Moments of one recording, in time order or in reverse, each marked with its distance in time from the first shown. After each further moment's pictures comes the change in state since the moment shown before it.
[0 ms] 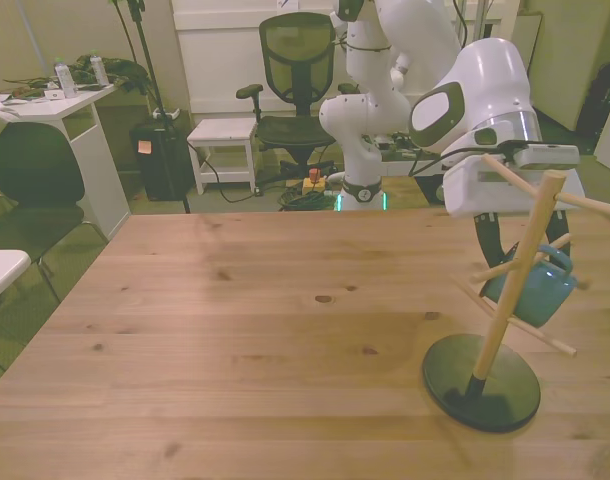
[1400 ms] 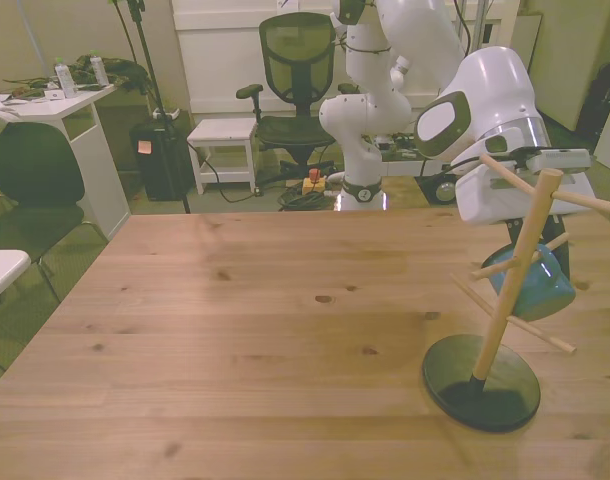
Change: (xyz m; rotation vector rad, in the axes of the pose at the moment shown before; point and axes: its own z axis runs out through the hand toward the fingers) arm -0.011 -0.008 0.007 0.058 -0.013 -0.013
